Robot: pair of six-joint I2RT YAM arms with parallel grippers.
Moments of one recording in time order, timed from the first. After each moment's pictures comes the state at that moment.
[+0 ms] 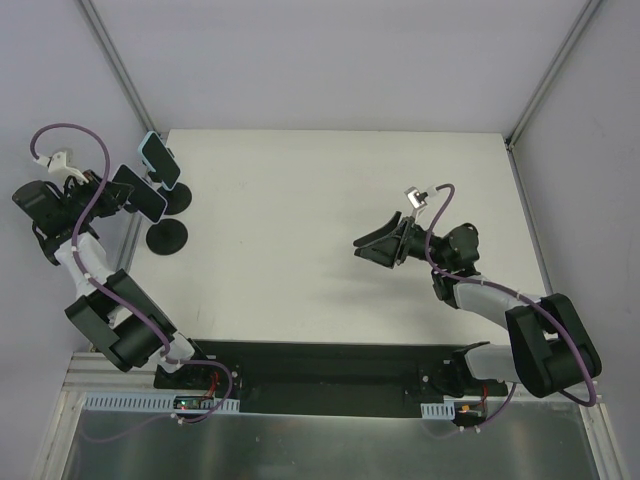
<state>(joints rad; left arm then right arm) 0.80 1.40 1.04 0.03 0.98 -0.21 0.36 1.30 0.42 1.14 -0.96 1.08</state>
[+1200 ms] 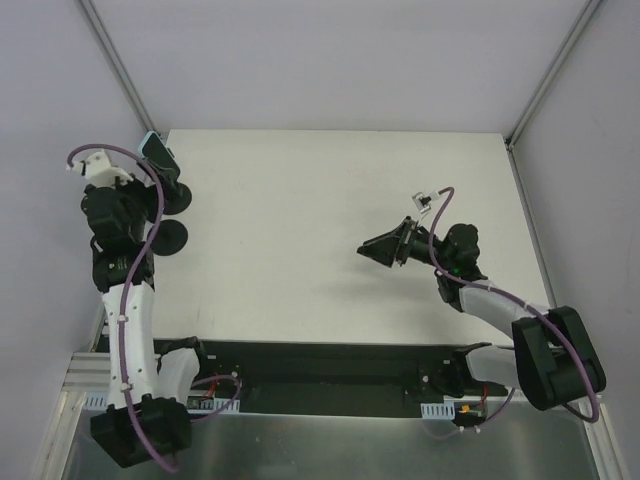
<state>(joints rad) 0.40 0.85 0.88 -0.14 0.19 -0.37 0.32 1.27 0.40 0.96 -0.90 0.95</state>
